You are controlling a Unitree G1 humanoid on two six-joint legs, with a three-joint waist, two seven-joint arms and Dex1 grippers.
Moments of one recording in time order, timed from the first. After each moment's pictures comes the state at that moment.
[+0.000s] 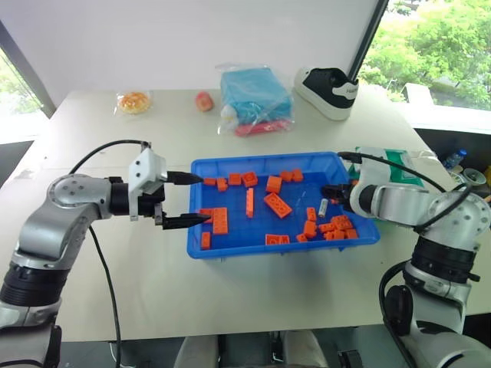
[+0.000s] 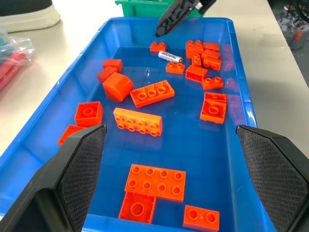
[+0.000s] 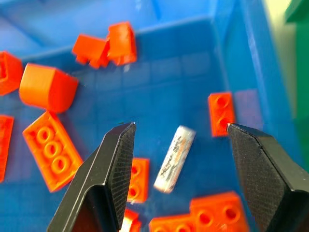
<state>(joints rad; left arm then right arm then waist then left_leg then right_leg) -0.40 0.82 0.03 -0.22 -0.51 0.47 -1.19 -0.62 -0.41 -0.42 -0.13 1.33 1.61 -0.80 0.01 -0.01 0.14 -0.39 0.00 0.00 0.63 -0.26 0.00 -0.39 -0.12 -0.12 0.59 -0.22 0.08</state>
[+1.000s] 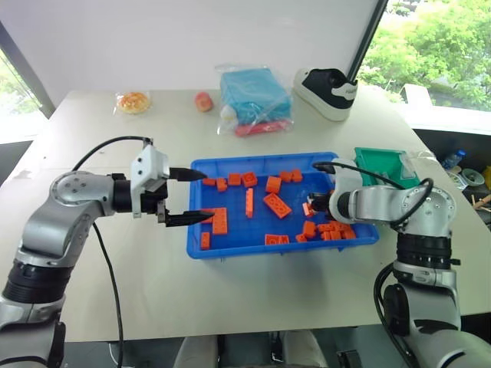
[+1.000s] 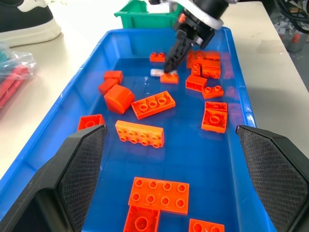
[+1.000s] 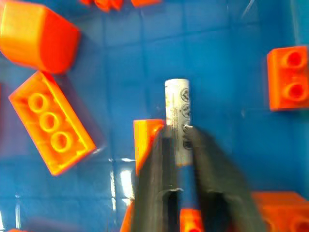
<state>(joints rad) -0.43 0.80 0.02 -0.22 -0.51 0.45 -1.19 -0.66 -0.42 -0.24 0.03 1.34 1.56 -0.77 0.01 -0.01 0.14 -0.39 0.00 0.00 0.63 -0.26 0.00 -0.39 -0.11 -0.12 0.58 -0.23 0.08</state>
